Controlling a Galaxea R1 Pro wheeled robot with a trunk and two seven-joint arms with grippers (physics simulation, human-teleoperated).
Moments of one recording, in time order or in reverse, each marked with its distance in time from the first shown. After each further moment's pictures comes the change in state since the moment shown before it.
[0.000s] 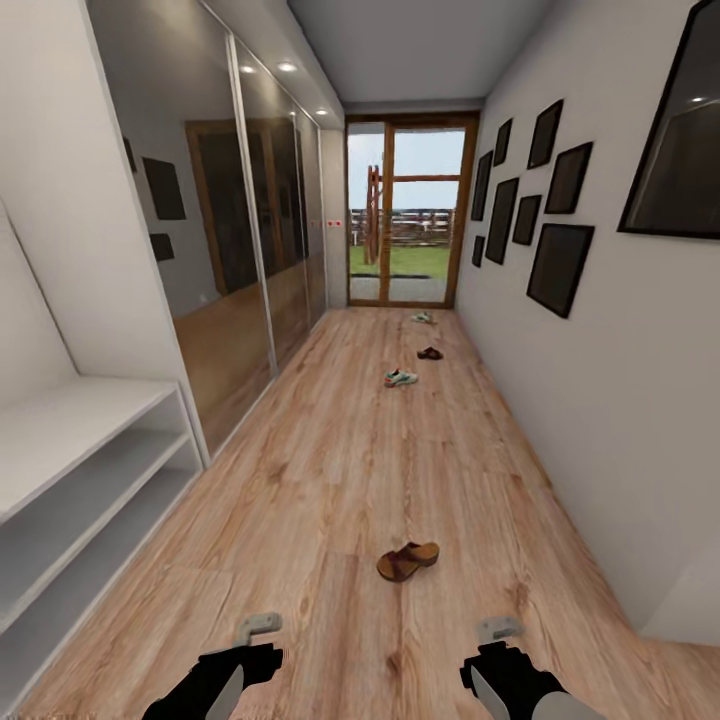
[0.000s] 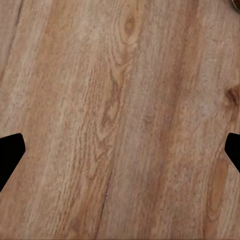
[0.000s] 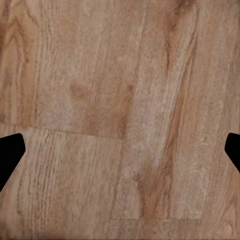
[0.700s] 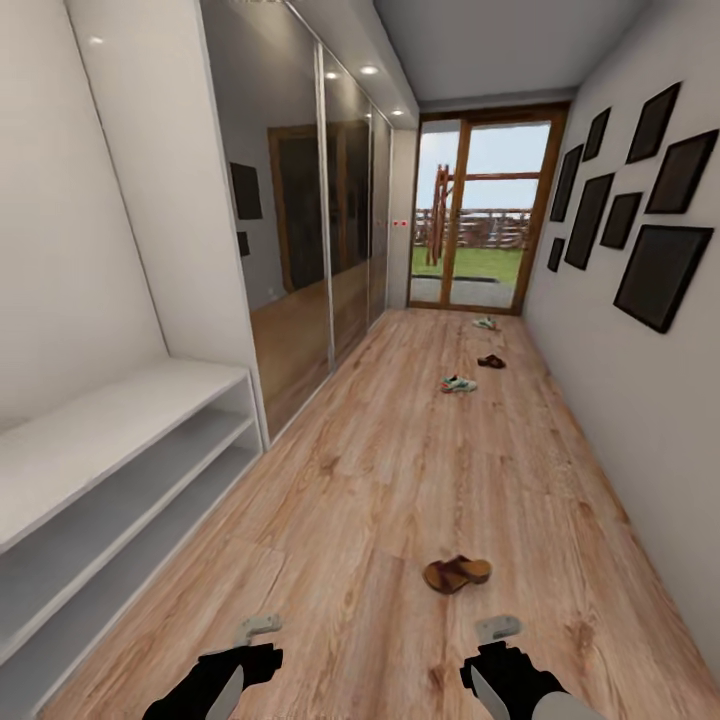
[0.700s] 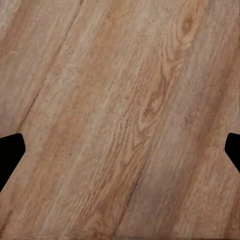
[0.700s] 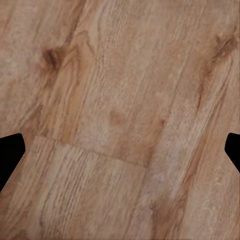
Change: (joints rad) left arm 0.000 0.000 0.000 0.002 0.000 -0.004 -0.001; right arm 0.000 0.000 0.000 -0.001 0.000 0.000 0.000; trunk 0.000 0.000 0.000
